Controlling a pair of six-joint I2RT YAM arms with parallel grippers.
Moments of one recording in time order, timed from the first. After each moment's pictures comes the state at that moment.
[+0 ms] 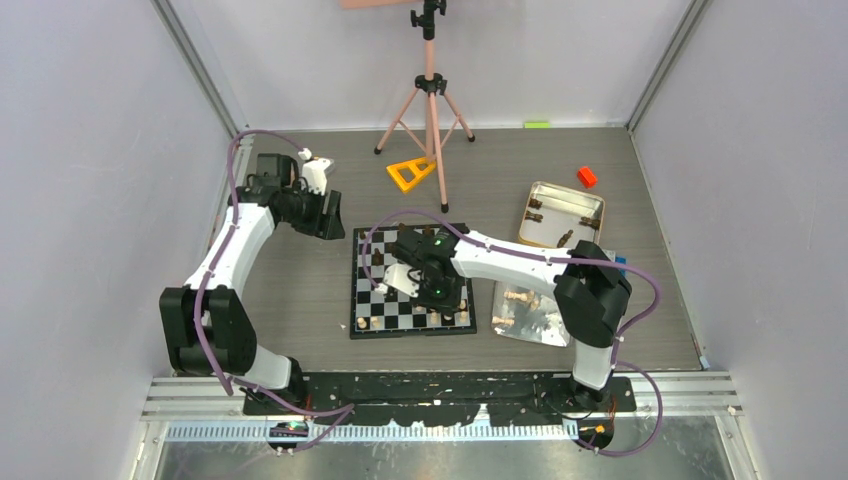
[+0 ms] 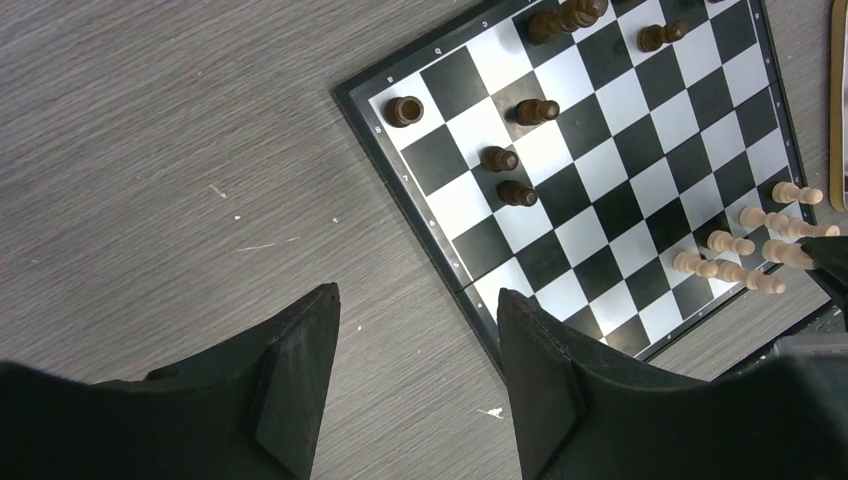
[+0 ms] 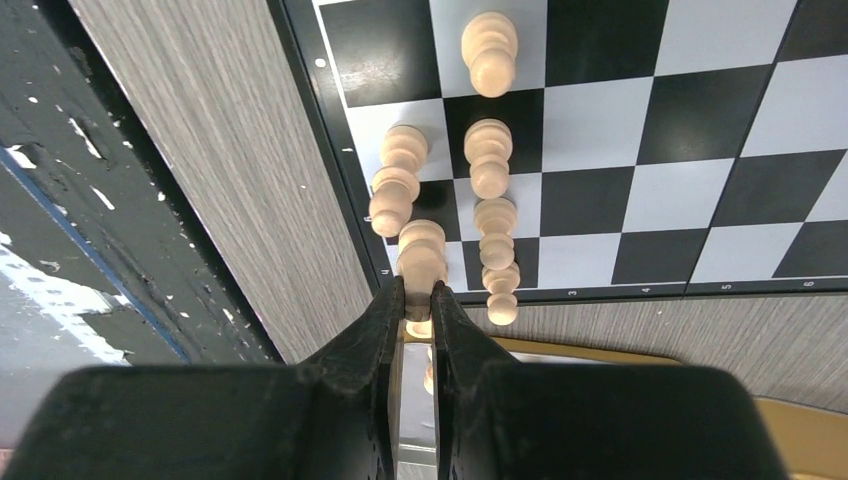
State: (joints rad) left arm -0.03 1.46 1.19 -0.73 0.46 0.23; right arm 1.01 1.84 1.41 -1.03 -0.10 -0.44
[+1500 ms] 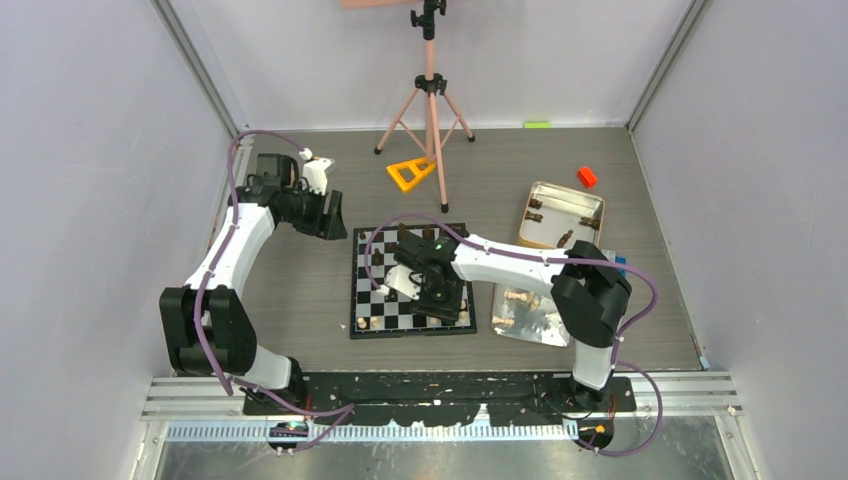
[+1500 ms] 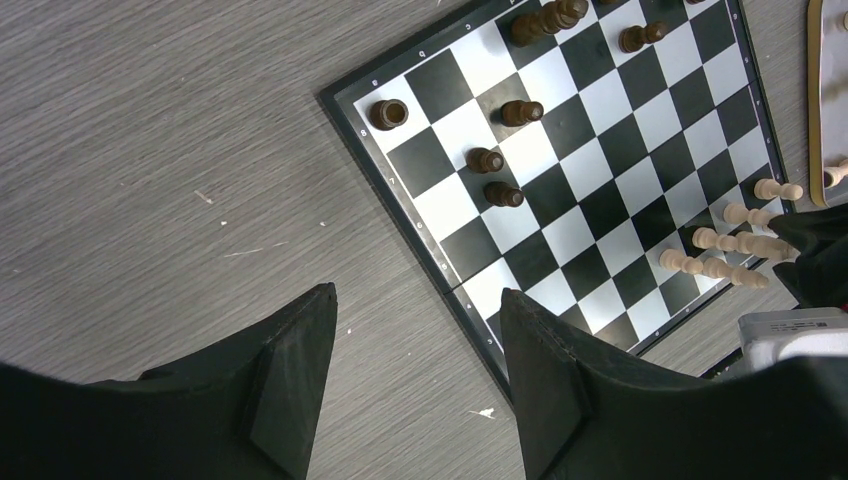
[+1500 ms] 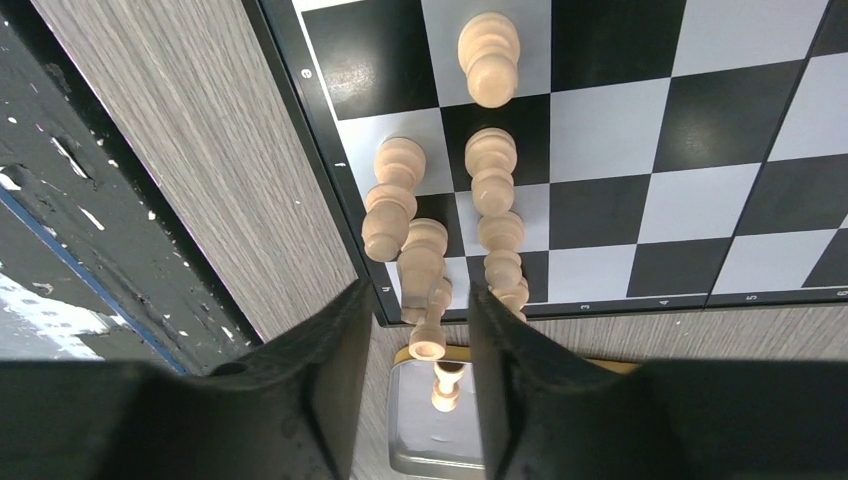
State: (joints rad) left arm -0.03 1.46 1.19 -0.73 0.49 0.23; right arm 1.01 1.84 1.36 -0.97 -0.09 -0.41
